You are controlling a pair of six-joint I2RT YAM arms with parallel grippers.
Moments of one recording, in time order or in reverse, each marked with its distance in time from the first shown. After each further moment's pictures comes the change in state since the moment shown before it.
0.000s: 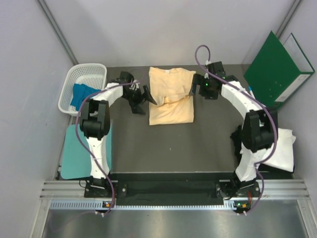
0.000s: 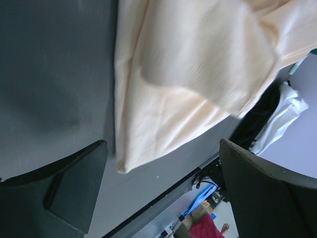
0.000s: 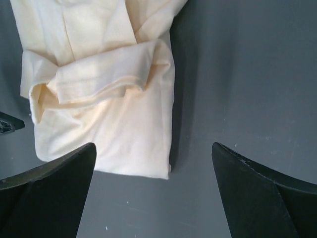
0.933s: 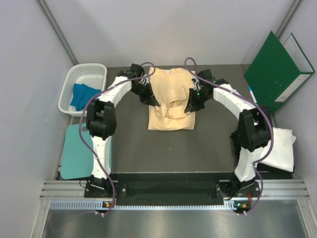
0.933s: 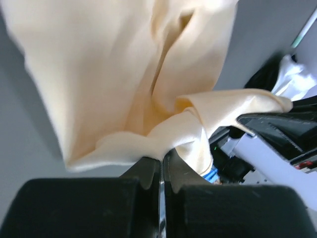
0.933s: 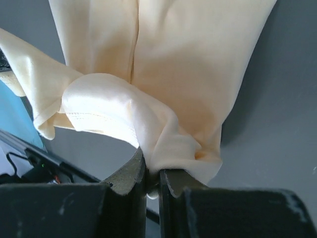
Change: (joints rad) left arm -0.122 -0.061 0.085 -0.195 -0.038 0.012; right arm 0.106 -0.051 -0.124 -0.158 -0.246 0.047
